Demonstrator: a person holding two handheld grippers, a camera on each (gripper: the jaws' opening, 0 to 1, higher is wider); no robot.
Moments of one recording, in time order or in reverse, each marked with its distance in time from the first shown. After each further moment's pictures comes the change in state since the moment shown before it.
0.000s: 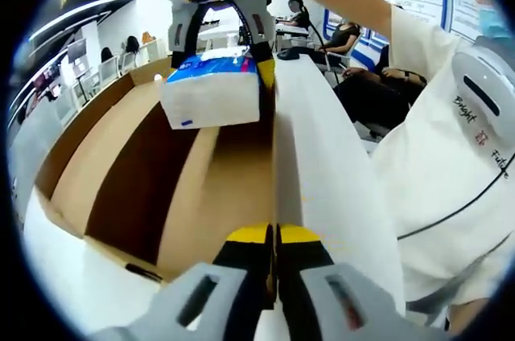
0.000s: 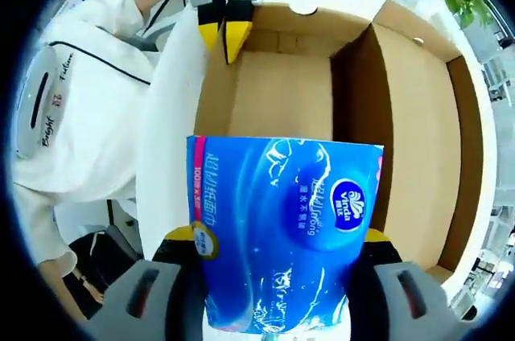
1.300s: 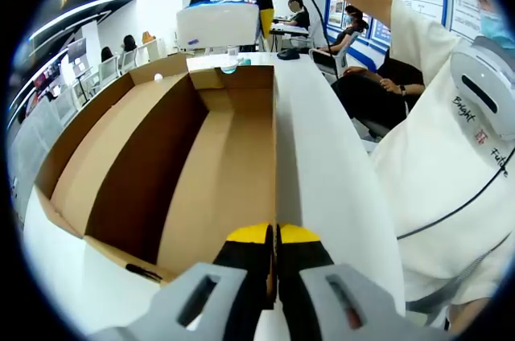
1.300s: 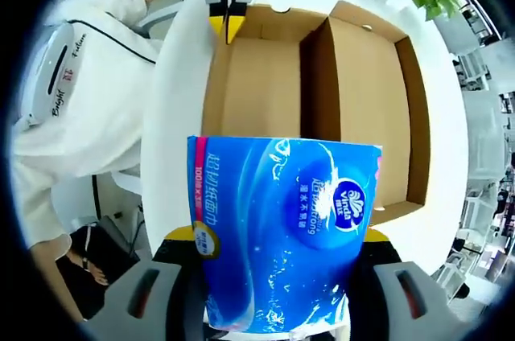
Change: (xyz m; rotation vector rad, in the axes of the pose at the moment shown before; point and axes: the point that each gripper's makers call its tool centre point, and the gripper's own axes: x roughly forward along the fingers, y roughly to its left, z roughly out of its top) left arm 0.000 0.000 0.000 -0.002 0.001 0.001; right arm -0.075 -0.011 -0.073 0.025 0.060 -0.130
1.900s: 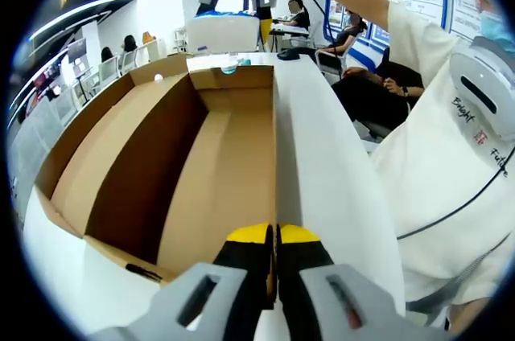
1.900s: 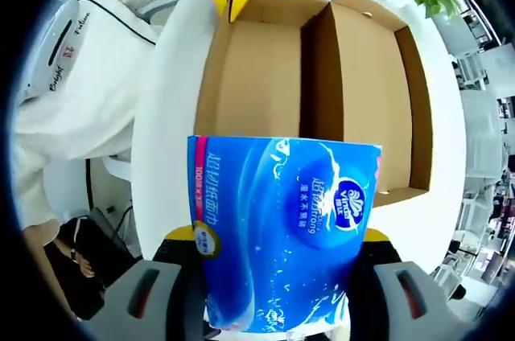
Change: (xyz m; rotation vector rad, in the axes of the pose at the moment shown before) left arm -0.001 0.001 -0.001 0.000 -0.001 0.000; right arm 0.012 -0.003 -0.027 -0.017 -0.016 -0.036
